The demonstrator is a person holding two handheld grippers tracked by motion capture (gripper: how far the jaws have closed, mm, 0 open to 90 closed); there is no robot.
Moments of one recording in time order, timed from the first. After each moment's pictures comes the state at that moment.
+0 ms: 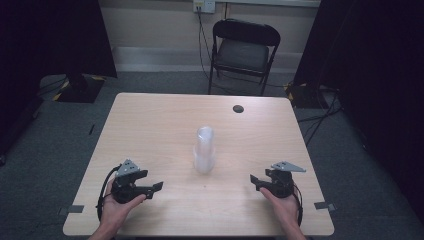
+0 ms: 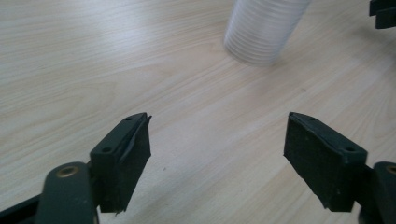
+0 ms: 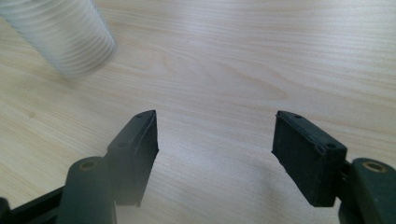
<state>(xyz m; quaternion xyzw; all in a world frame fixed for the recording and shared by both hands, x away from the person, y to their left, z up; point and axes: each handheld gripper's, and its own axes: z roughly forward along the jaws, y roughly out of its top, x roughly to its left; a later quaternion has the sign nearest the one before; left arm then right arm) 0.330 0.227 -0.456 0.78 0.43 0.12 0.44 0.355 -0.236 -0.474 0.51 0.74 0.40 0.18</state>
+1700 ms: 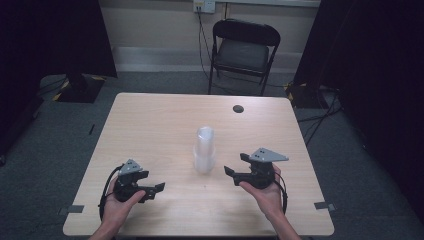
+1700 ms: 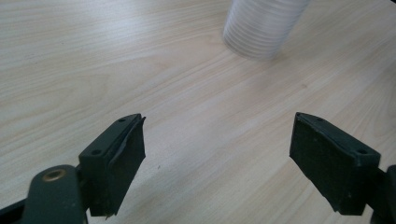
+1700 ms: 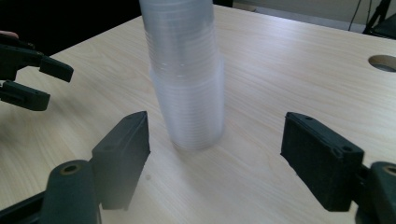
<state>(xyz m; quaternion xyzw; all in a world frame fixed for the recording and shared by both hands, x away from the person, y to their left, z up) 0.333 0.223 -0.460 0.78 0.44 0.11 0.43 0.358 -0.166 -0.412 0.36 0.78 0.49 0.17</state>
